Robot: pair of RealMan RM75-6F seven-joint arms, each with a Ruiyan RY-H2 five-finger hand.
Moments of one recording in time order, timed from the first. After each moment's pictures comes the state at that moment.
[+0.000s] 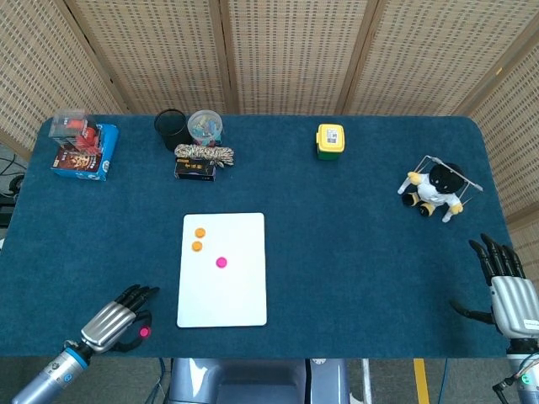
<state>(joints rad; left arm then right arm) -0.31 -1.43 0.27 -1.23 1.77 1.22 -0.16 0.08 -1.10 0.07 -1.58 -1.49 1.46 0.13</state>
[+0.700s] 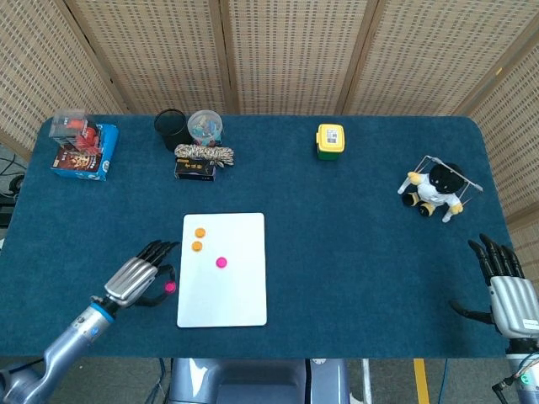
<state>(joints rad) -0.50 -1.40 0.04 -1.42 1.62 1.06 -0.15 0.08 -1.10 0.07 -1.58 -1.49 1.45 0.13</state>
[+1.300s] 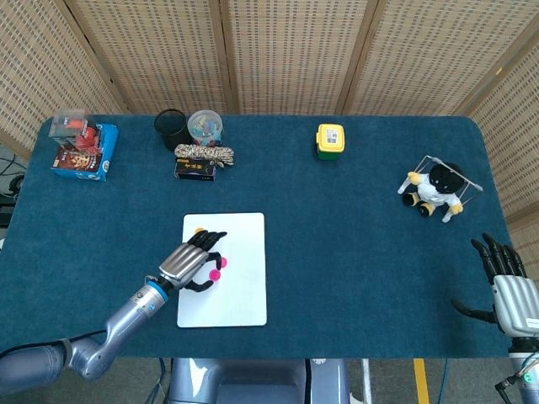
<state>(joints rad) -0.66 -1.56 -0.08 -1.47 1.33 0.83 0.12 0.09 -1.09 0.07 -1.58 -1.48 1.44 0.16</state>
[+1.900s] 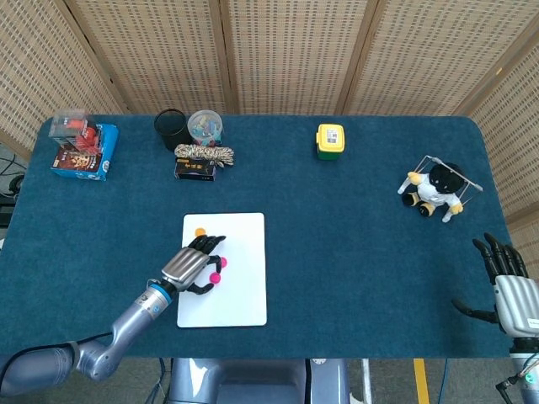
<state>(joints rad) -0.67 -1.61 -0.07 -1.43 1.27 0.84 0.15 0.08 -1.09 0.07 -1.57 -1.48 1.45 0.17</state>
